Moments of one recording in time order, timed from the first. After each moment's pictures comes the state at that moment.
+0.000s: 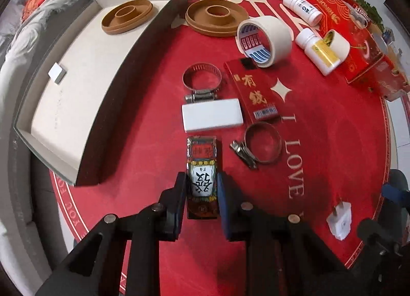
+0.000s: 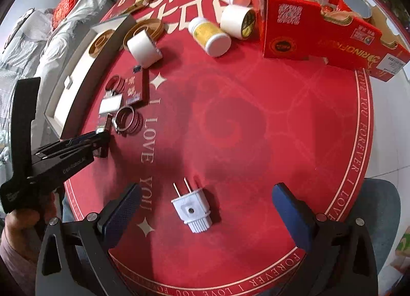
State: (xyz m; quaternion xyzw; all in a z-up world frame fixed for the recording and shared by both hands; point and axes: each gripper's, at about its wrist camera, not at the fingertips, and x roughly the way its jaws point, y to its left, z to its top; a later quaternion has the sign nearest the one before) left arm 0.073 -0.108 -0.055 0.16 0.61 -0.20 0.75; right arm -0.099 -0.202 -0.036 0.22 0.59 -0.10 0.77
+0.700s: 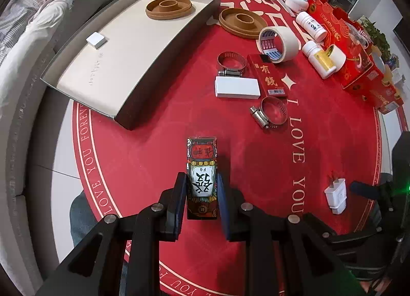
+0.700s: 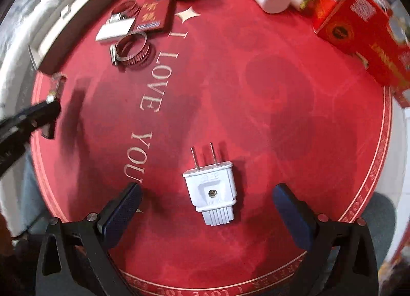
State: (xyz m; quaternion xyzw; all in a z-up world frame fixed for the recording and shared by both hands) left arm 0.014 -0.004 -0.037 0.11 0.60 -0.17 0.77; right arm -0.077 -0.142 -0.086 0.07 0.67 -0.08 0.73
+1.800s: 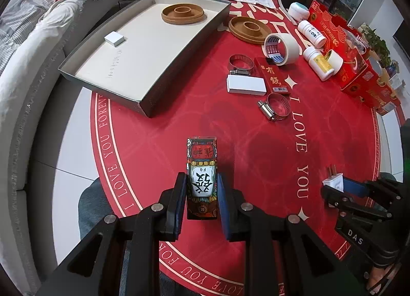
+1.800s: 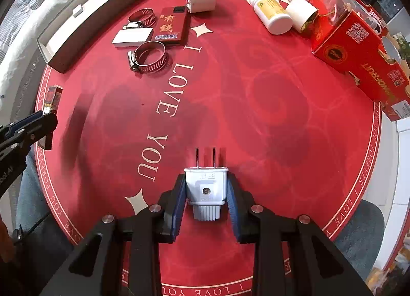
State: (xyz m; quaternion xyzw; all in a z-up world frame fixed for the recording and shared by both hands) left arm 0.001 0.017 -0.028 0.09 0.58 -0.16 0.79; right arm -0.070 -0.125 -0.064 0.06 0.64 -0.09 0.76
